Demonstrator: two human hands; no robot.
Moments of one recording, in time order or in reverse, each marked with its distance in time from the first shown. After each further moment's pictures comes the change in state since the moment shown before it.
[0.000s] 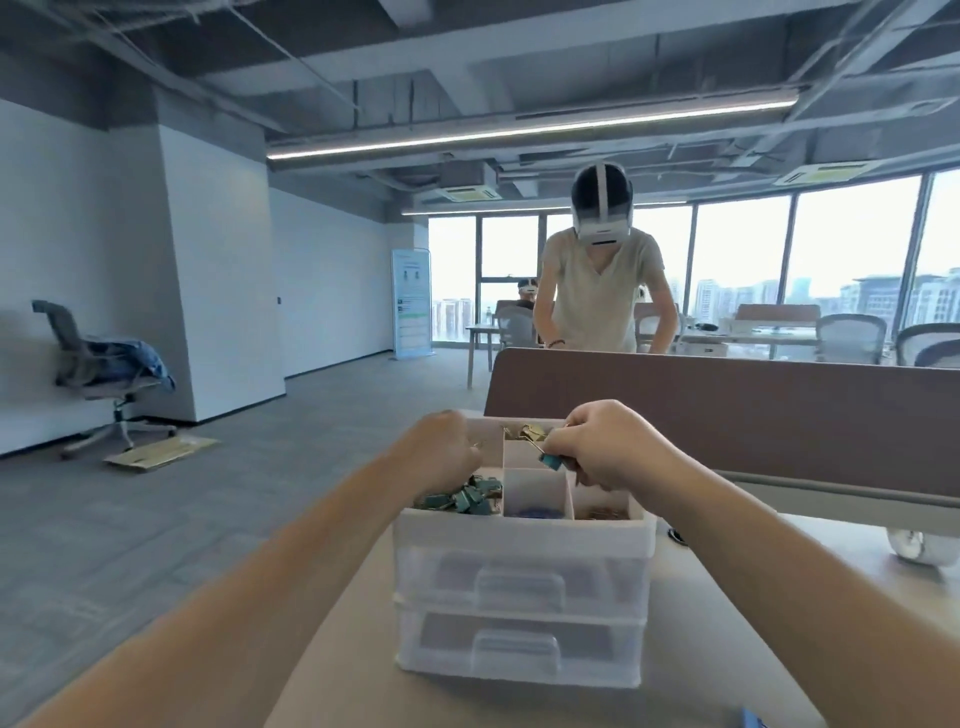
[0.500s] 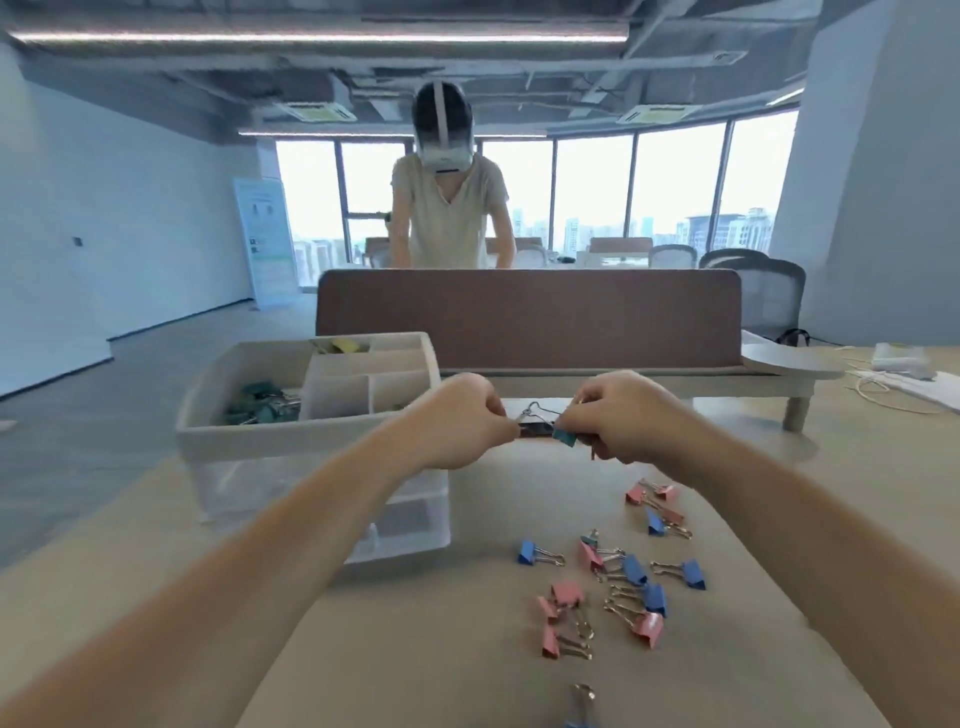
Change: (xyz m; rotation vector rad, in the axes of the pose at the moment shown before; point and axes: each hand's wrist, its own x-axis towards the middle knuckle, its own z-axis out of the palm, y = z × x) left_hand -0.078 0.174 0.088 -0.249 -0.261 0.329; right_hand -0.129 0.136 -0.126 -0.173 0.137 0.161
